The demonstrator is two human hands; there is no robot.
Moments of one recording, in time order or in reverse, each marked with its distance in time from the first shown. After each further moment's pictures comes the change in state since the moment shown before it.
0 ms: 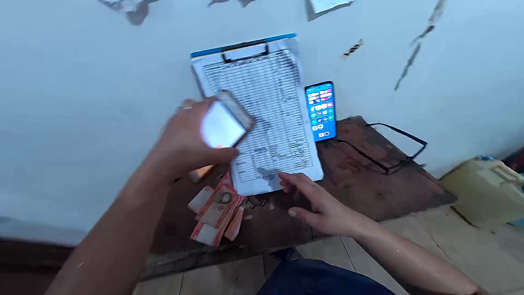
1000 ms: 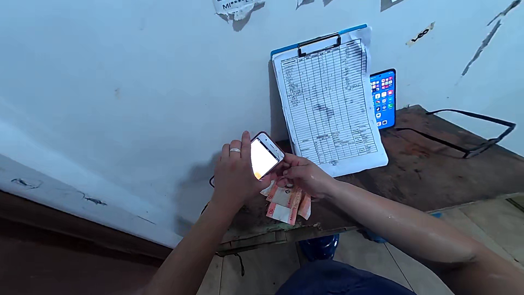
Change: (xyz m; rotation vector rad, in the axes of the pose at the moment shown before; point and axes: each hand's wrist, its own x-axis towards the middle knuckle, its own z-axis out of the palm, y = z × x) left_hand -0.096 -0.113 0.032 0.399 0.346 0.165; right_hand 0.127 -0.033 0.117 0.845 0.002 0.370
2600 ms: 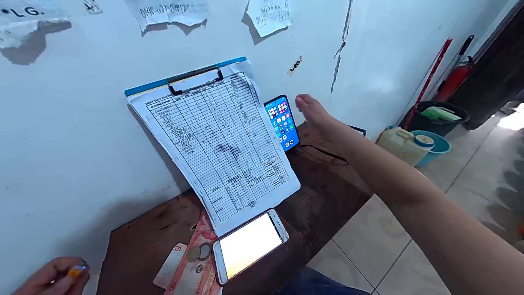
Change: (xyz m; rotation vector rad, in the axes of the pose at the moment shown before) left_hand -0.004 -0.125 0.039 -1.326 -0.502 -0.378; right_hand -0.054 -0.139 -0.259 -0.761 0.896 0.005
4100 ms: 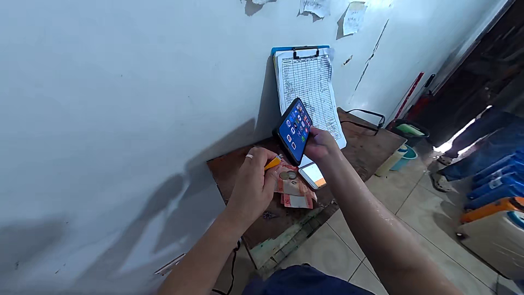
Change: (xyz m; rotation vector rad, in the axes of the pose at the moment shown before) left_hand -0.022 0.013 0.044 0.189 0.074 0.692; right_hand -0.189 -0.157 0.277 1.276 0.445 0.456
